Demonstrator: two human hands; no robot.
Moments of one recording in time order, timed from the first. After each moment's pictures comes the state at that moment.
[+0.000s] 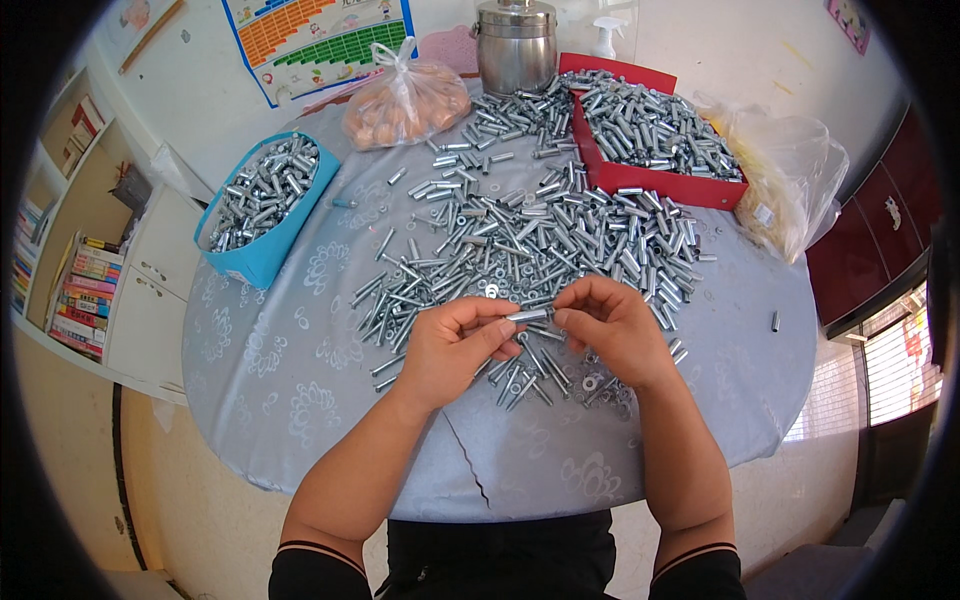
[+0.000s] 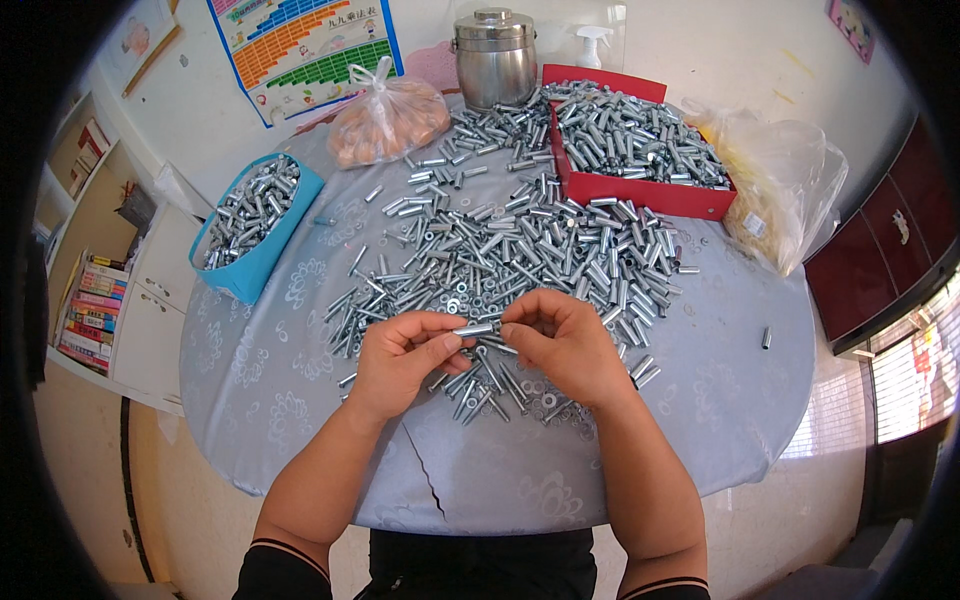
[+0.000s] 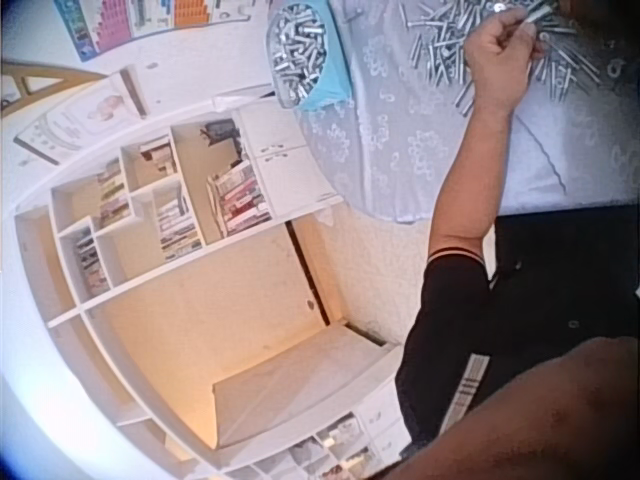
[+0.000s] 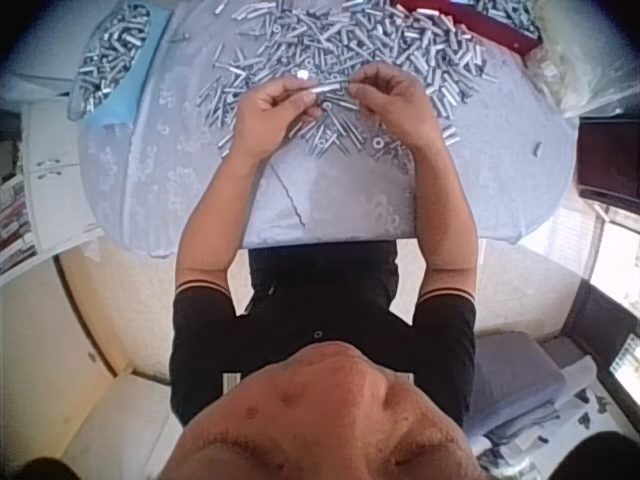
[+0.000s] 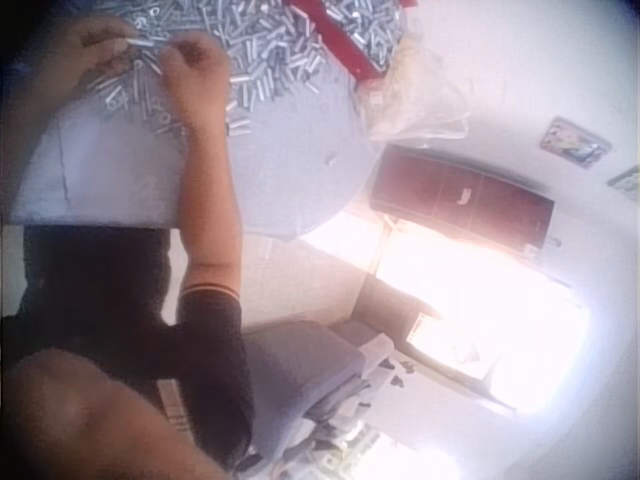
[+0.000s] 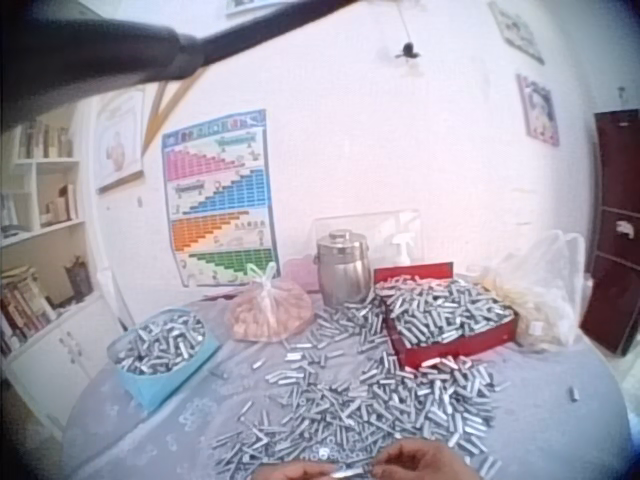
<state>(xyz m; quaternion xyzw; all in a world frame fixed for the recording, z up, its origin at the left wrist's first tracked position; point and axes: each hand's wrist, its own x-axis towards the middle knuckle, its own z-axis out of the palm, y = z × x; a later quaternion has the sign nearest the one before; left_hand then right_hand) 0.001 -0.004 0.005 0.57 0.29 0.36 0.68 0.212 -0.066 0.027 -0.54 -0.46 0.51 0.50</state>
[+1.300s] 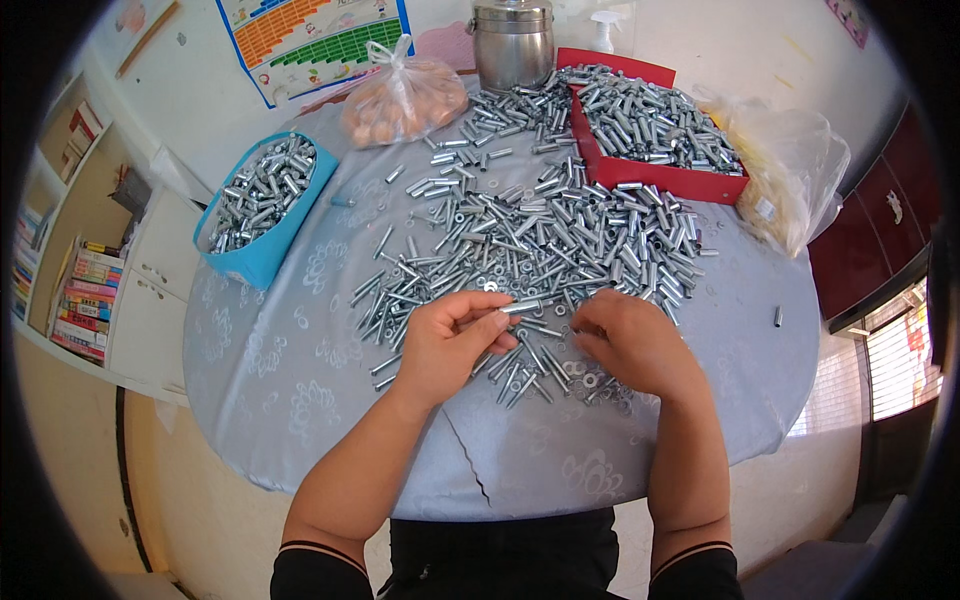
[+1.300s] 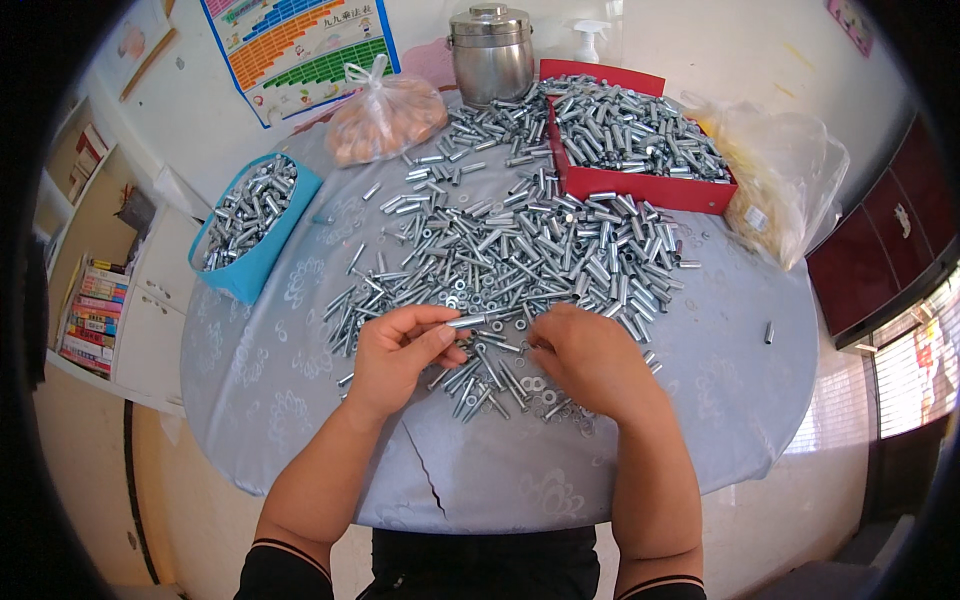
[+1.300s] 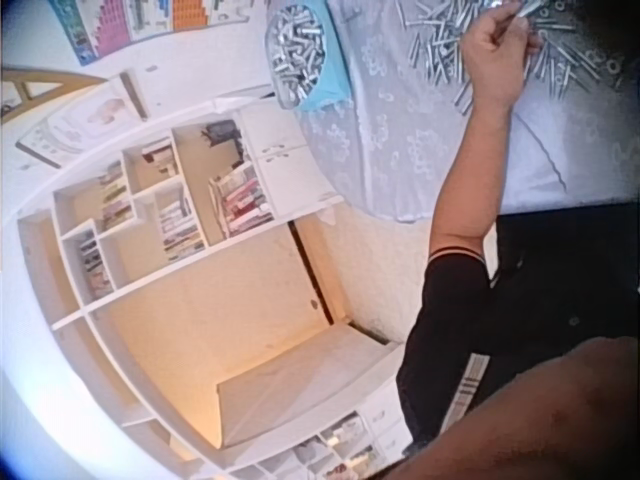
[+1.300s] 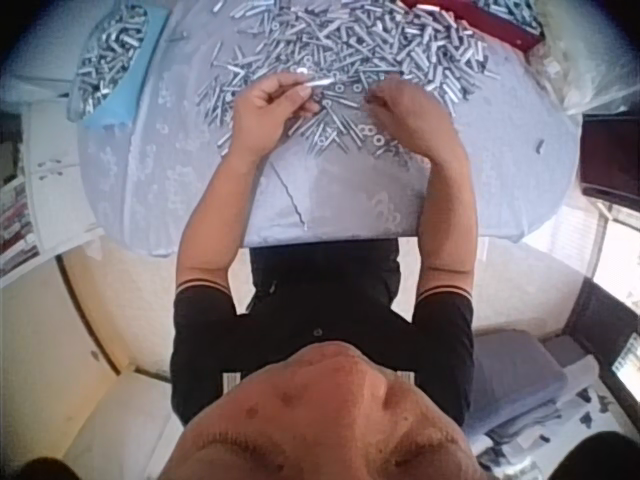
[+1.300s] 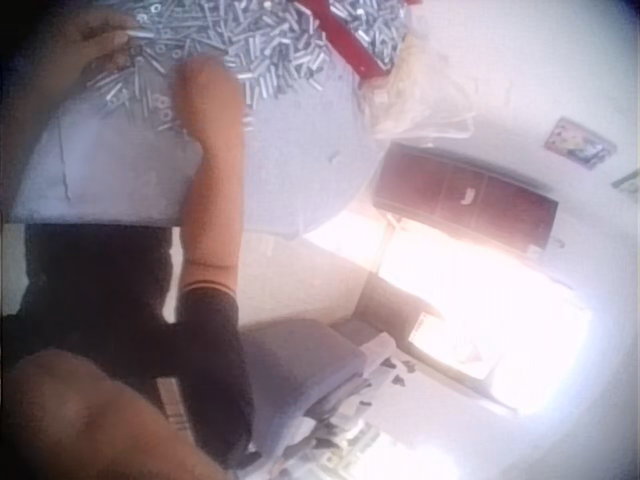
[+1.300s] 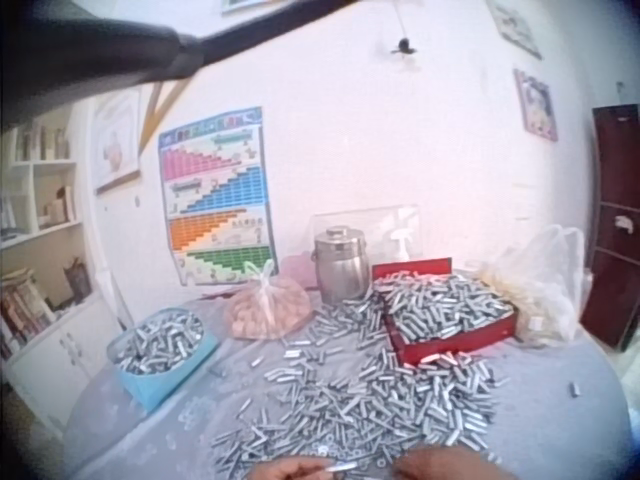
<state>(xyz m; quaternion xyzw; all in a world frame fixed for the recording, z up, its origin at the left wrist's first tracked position) 0.003 -0.003 0.006 0.56 0.31 0.37 0.67 0.235 -0.082 0.033 -0.62 -0.74 0.17 0.23</state>
